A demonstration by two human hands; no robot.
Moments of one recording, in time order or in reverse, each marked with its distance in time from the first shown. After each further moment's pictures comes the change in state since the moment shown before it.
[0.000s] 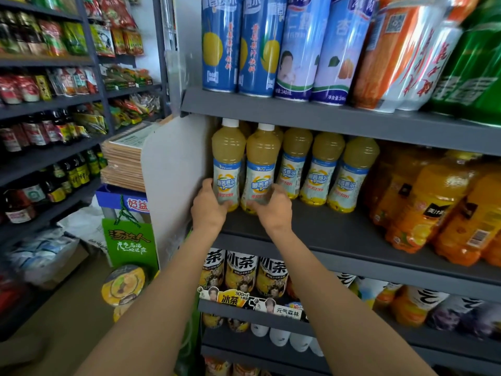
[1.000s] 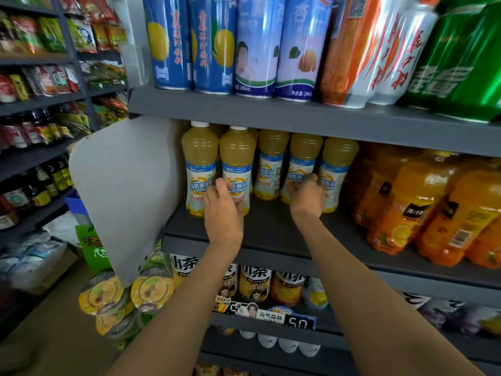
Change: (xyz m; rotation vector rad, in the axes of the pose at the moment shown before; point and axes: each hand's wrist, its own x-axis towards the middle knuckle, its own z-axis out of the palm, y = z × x) left_hand -0.030 0.044 0.067 0.084 0.219 0.220; right_hand 0.061 0.051 -0.076 -0.252 0.217 0.124
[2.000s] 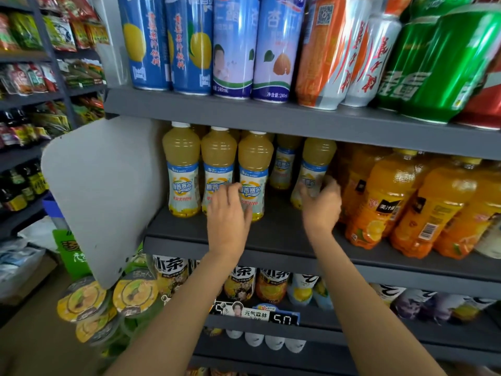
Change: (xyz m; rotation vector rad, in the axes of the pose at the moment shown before) left_hand -0.022 0.019 0.009 0.104 -0.003 0.313; right_hand -0.021 0.035 -0.048 0.224 0.238 0.026
